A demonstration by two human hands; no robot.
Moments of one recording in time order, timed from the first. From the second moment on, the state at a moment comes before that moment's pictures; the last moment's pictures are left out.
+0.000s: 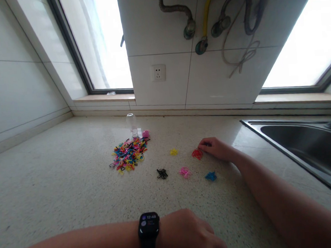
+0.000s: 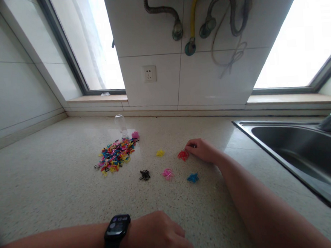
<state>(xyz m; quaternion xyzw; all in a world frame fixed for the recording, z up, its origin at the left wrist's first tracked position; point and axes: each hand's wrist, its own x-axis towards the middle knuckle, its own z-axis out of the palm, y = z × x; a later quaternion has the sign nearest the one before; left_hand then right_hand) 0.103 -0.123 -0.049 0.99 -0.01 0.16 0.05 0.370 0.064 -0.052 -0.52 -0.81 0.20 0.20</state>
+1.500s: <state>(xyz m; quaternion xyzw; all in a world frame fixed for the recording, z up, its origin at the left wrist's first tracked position) 0.103 -0.121 -0.047 0.99 -0.02 0.14 0.06 0.139 0.038 -0.011 -0.41 -0.90 0.08 0.06</state>
